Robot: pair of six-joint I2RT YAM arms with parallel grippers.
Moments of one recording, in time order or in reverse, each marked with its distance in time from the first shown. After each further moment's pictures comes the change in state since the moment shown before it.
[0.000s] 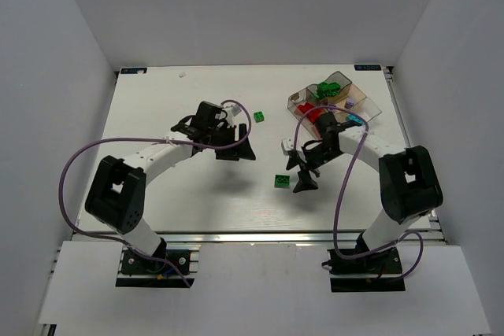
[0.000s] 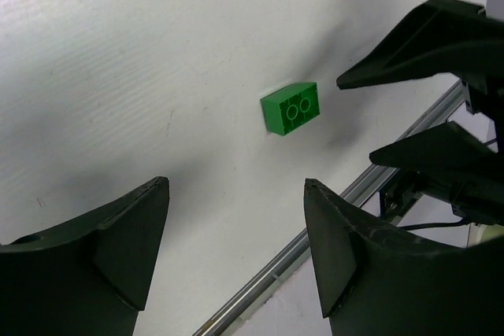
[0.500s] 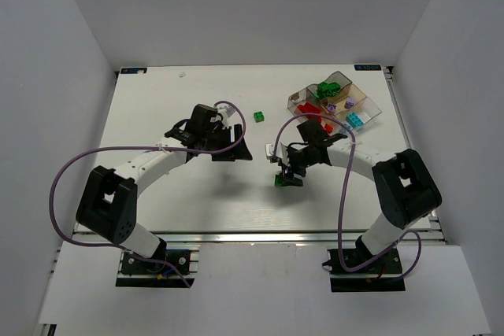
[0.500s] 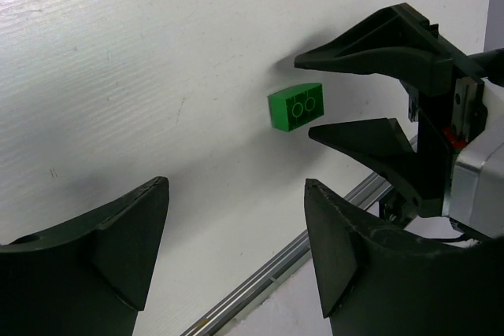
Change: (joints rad) left arm 0.000 -0.100 -0.079 0.017 -0.065 -0.051; right arm 0.172 -0.047 -0.142 0.468 0.264 0.297
